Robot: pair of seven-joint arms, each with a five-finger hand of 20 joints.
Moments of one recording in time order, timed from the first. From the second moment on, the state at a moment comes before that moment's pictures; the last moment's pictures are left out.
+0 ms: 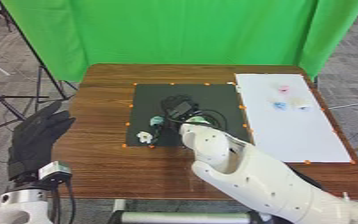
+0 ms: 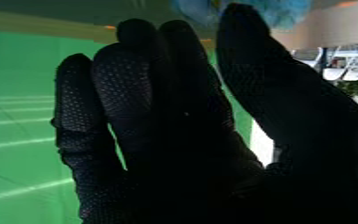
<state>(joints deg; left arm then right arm) 133.7 -57.7 -98.7 -125.3 41.0 18.7 26.9 -57.0 -65.5 27.1 -97.2 -139.8 -13.6 32.9</state>
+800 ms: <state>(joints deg) 137.0 -54.7 -98.6 -126.0 38.3 20.8 31.0 -54.6 -43.5 38.9 -106.1 -127.2 -10.1 36.9</state>
